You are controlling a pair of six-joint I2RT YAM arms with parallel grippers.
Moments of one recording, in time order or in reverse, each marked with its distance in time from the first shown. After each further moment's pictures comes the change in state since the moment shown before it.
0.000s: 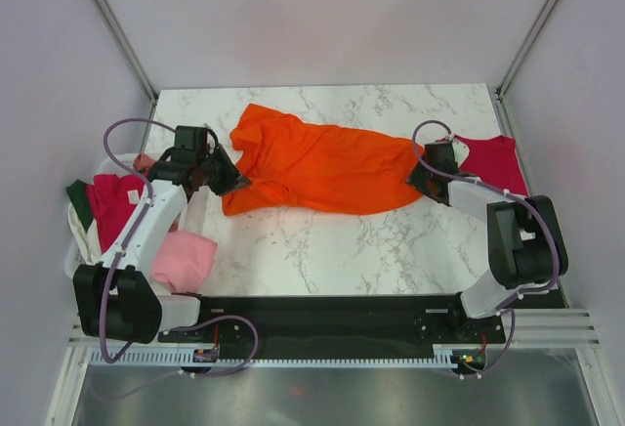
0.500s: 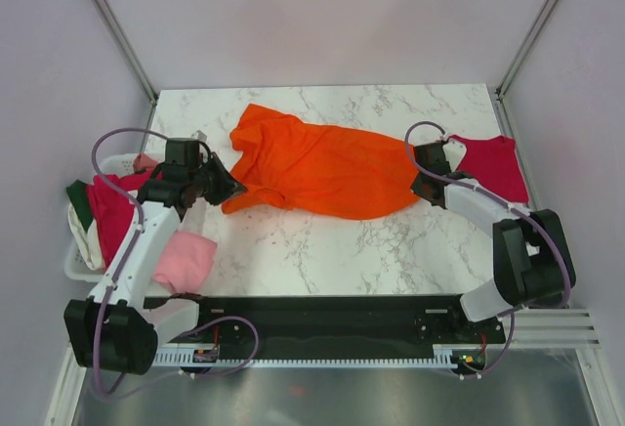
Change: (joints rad) left arm 0.014 -0.141 -0.077 0.005 -0.001 0.031; right arm 0.085 -0.068 0.039 -0.177 0.162 0.031
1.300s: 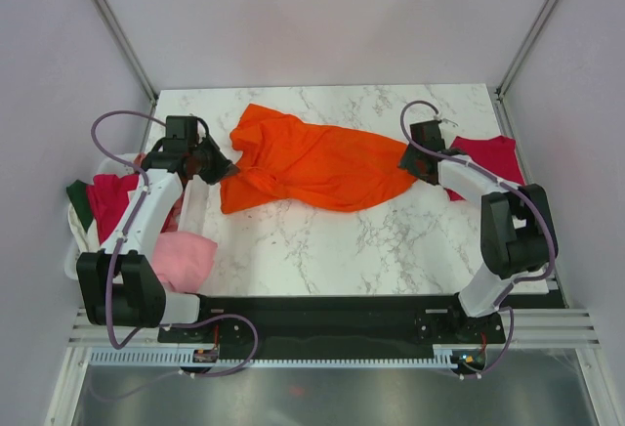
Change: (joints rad) left arm 0.066 0.215 0.153 0.019 -0.054 -0.024; right arm -0.010 0.173 0.247 -0.042 -0.043 -0.035
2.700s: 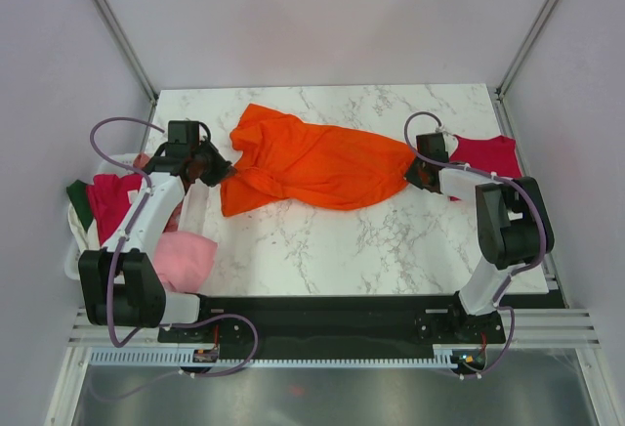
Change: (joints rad) left arm 0.002 -0.001 -0.059 0.074 -0.075 -0.061; right arm -0.059 0.049 -0.150 0.230 -0.164 0.023
